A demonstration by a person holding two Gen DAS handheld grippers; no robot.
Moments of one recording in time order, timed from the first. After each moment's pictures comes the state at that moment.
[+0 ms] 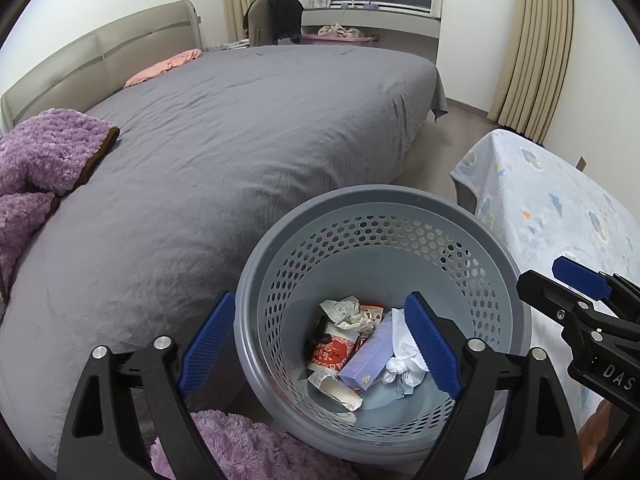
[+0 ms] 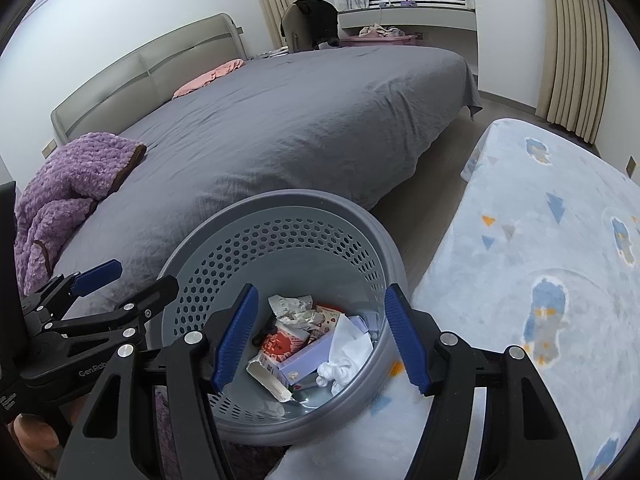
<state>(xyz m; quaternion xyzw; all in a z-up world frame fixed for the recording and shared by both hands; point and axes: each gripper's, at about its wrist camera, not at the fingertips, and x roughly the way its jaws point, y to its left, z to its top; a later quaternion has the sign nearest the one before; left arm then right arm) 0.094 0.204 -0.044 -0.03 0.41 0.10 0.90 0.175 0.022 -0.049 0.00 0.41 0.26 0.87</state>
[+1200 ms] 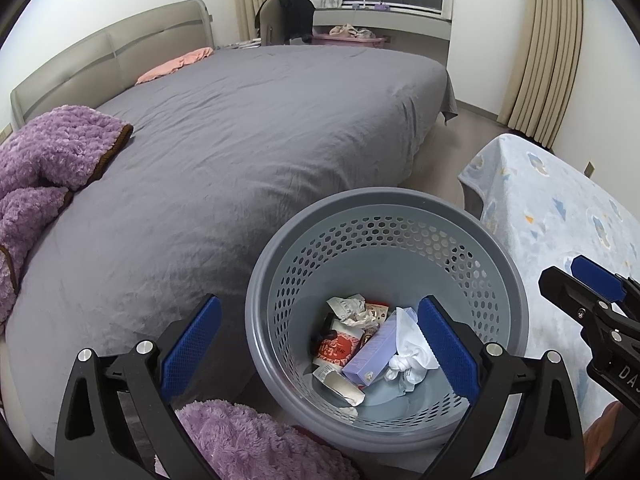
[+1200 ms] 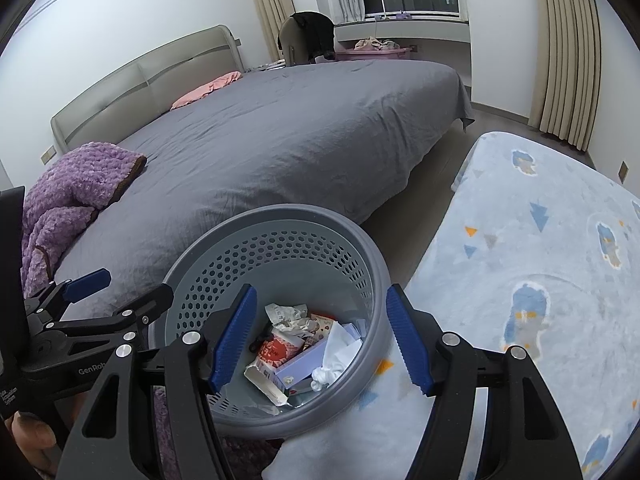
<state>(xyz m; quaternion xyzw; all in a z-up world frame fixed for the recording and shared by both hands) 0.086 0.205 -0.036 -0.03 0.42 0.12 0.90 0.164 0.012 -0.033 0.00 0.39 0.25 0.88</state>
